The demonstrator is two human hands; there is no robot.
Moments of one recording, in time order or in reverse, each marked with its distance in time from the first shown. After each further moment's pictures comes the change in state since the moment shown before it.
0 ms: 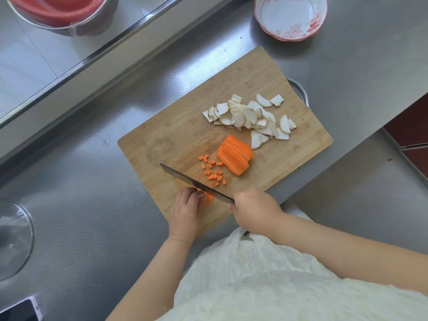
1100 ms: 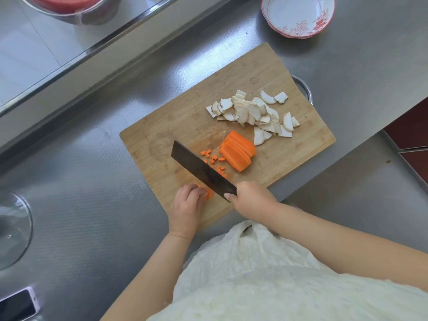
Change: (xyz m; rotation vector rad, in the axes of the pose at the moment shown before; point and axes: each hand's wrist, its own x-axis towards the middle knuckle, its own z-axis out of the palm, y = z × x) left_hand -0.004 0.001 -0.004 -0.009 0.038 0.009; right_hand 0.018 -0.001 0.004 0.228 -0.069 0.146
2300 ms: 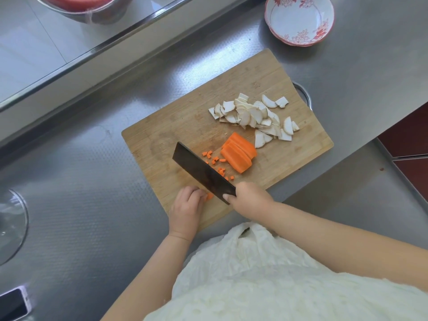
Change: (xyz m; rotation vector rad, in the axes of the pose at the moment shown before) left_hand -0.004 -0.003 0.004 -0.010 0.004 0.012; right_hand 0.006 -0.004 0.004 -0.018 -0.005 0.015
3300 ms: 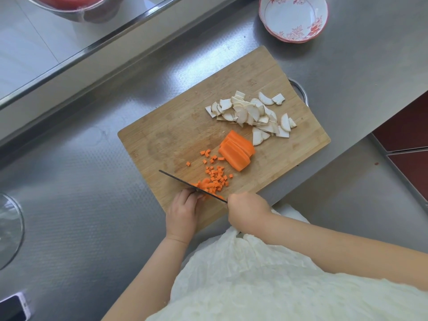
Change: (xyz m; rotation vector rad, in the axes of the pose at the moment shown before) left_hand -0.009 -0.007 -0.001 0.028 0.038 0.018; right_hand -0.020 -0.012 0.017 -0.321 -0.016 -0.024
